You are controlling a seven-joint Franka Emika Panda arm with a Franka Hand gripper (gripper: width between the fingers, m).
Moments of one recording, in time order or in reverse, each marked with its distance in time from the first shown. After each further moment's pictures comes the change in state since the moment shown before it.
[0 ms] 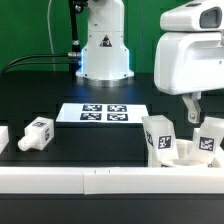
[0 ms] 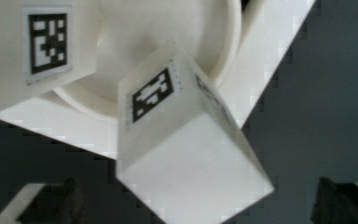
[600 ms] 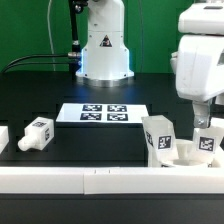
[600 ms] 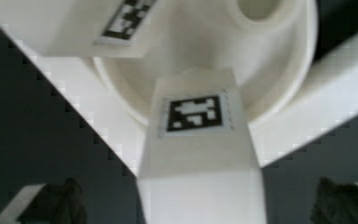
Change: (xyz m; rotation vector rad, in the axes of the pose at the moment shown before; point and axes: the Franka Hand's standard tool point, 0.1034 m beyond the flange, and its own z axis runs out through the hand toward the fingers) arm -0.010 0.007 0.011 -0.058 -0.044 -0.567
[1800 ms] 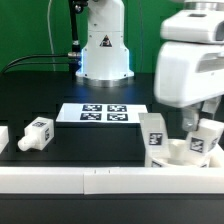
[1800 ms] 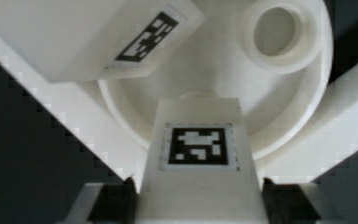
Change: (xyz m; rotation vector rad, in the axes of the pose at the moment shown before) arm -0.015 0.015 0.005 0.015 -0.014 0.351
